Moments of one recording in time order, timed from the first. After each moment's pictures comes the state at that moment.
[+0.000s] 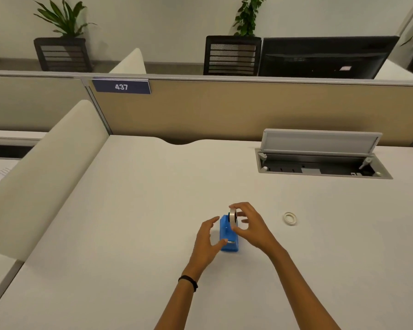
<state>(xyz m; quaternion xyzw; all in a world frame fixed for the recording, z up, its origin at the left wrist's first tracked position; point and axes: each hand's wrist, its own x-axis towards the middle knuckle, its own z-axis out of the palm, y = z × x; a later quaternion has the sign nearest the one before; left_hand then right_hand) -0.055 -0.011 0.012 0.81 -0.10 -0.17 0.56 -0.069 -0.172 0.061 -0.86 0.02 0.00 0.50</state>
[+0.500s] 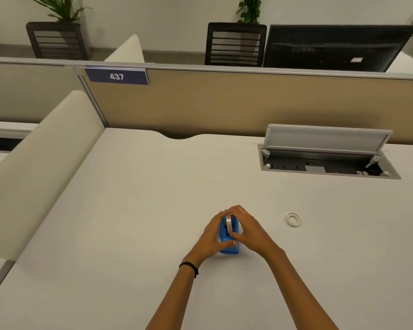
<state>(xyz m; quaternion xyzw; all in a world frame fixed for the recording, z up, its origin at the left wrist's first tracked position) -0.026 -0.026 0.006 0.78 -0.17 -0.28 0.53 -0.055 -0.173 0.038 -0.90 -0.04 0.05 0.43</state>
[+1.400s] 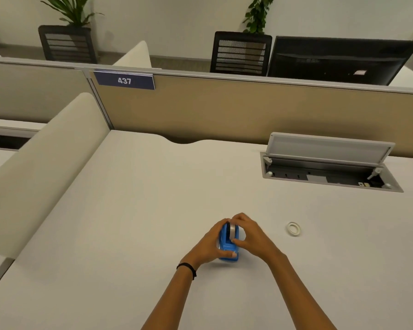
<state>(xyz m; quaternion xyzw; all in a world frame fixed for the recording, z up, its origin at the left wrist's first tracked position) -0.024 -0.021 0.012 0.81 -0.19 -0.32 0.46 -0.048 -0.184 0.021 -0.91 -0.04 0.06 0.40</state>
